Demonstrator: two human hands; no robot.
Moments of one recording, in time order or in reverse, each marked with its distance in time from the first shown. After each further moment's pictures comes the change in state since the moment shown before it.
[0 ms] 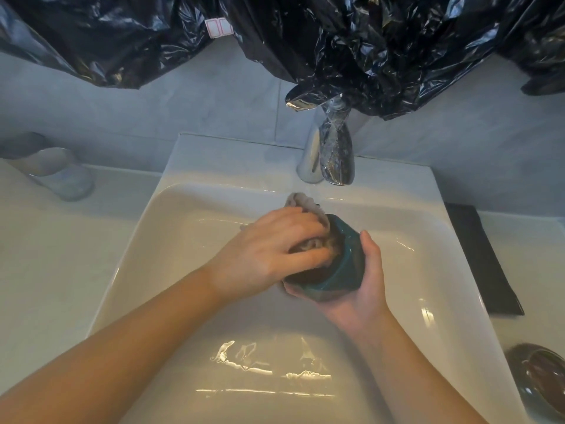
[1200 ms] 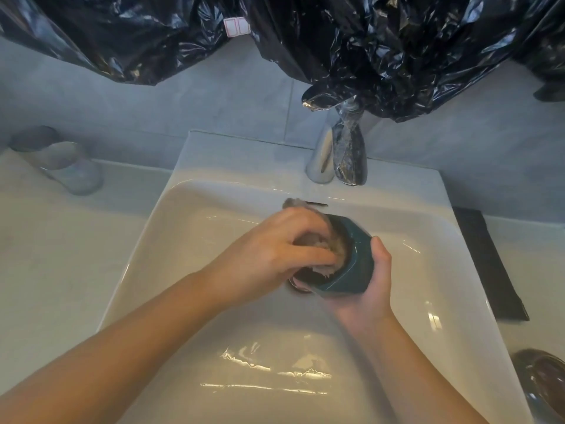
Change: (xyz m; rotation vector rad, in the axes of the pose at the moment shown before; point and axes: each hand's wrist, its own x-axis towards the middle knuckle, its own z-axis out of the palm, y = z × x) left_hand -0.010 -0.005 0.002 -0.158 0.112 0.061; right_hand 0.002 0.007 0.002 -0.103 0.017 -0.118
